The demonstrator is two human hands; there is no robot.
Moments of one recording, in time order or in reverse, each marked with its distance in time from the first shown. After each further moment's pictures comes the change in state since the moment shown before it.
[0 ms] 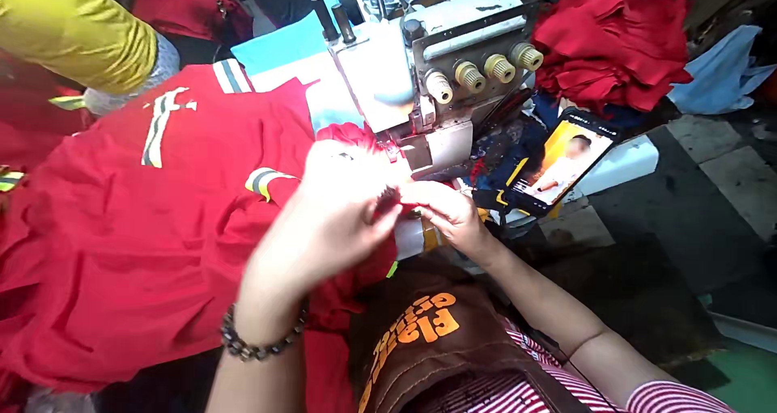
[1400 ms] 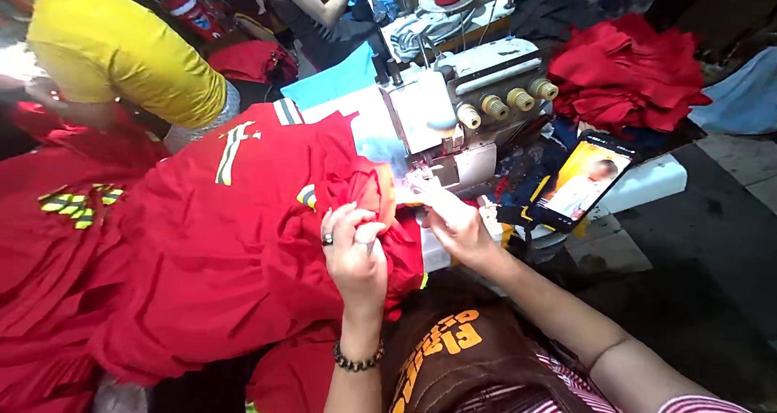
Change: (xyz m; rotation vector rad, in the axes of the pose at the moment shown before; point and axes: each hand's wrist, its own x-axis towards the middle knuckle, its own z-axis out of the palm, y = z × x) left_hand -0.066 0.005 0.079 0.177 0.820 -0.407; right_hand 0.022 -0.014 0.032 -0.276 -0.028 -0.024
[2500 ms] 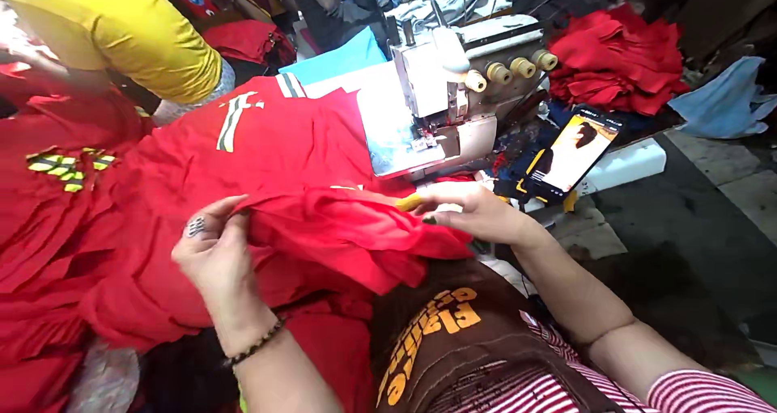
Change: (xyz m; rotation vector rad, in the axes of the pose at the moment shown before) left_hand 0.002 -0.116 -0.129 -0.346 -0.019 -0.475; right_hand 0.008 -0.058 -0.050 0.439 -0.506 0.091
